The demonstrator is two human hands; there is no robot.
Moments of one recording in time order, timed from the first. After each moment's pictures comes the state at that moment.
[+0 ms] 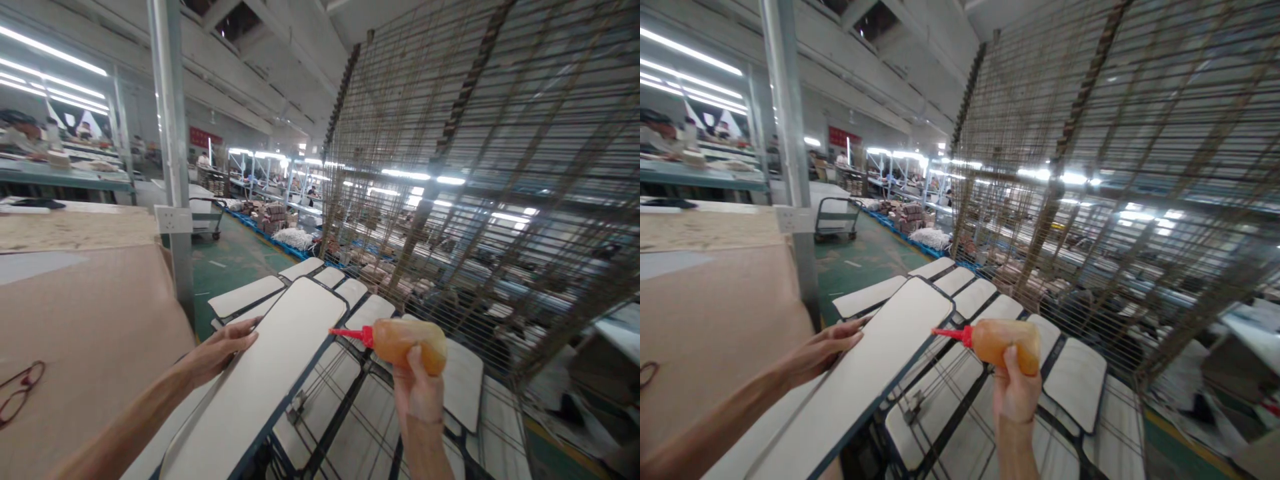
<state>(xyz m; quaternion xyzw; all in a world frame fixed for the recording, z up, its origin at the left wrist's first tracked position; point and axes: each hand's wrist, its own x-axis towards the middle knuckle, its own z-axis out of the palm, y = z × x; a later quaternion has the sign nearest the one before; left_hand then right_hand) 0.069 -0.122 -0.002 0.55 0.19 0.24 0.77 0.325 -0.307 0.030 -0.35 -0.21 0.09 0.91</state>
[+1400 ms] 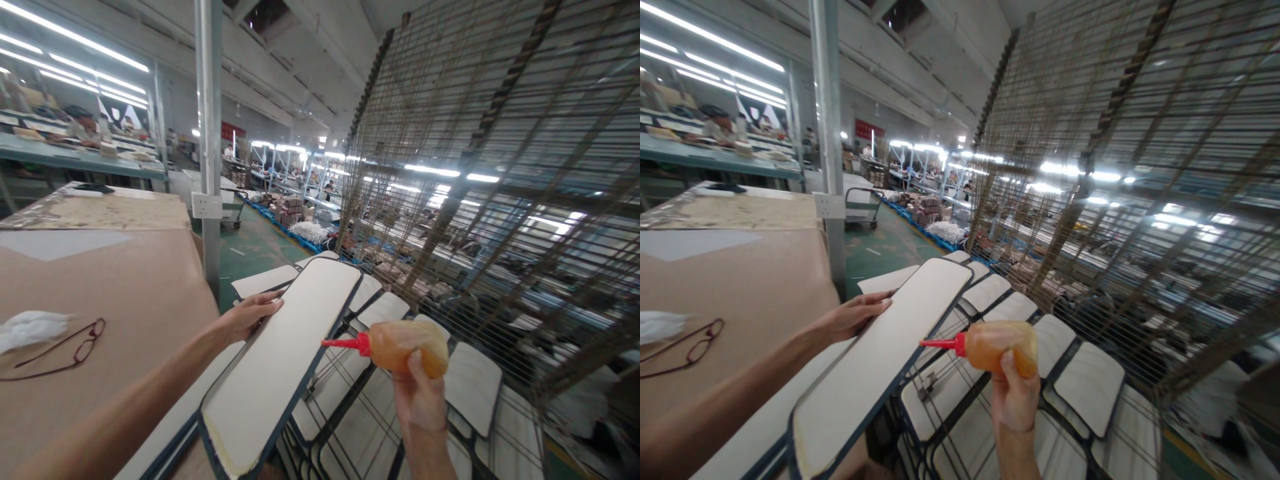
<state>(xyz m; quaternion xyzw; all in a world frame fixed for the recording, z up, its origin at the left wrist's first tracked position) 0.078 -0.126 0.022 0.48 0.26 0.30 0.78 0.296 -0.317 0.024 -0.36 -0.29 0.15 0.88</state>
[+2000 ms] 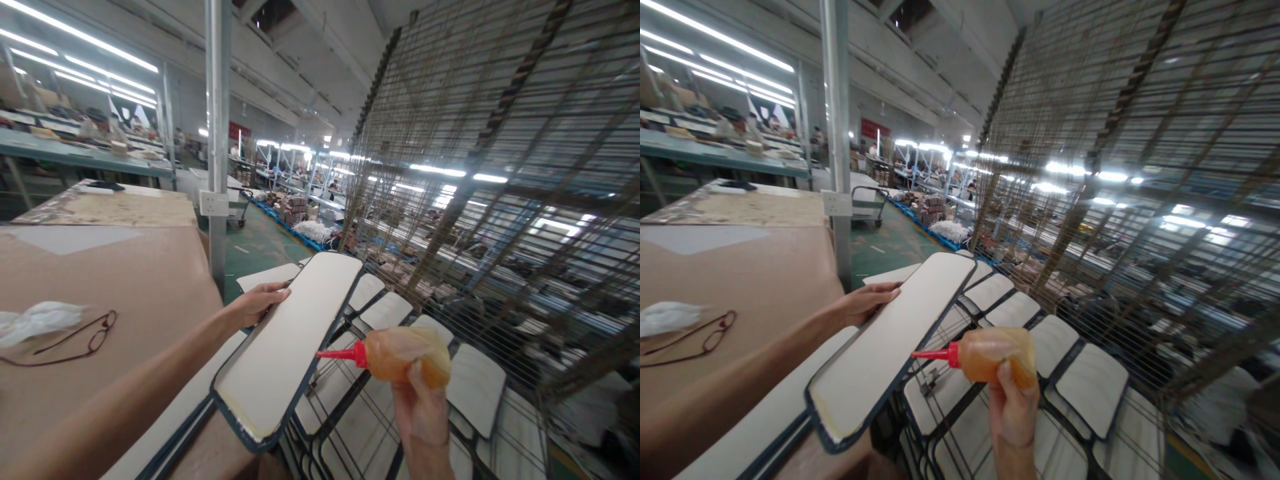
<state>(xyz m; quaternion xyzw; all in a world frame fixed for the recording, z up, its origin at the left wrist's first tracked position) 0.085 -0.114 0.027 0.51 0.24 0.28 0.78 0.284 -0.330 0.021 -0.38 -0.28 0.17 0.86</state>
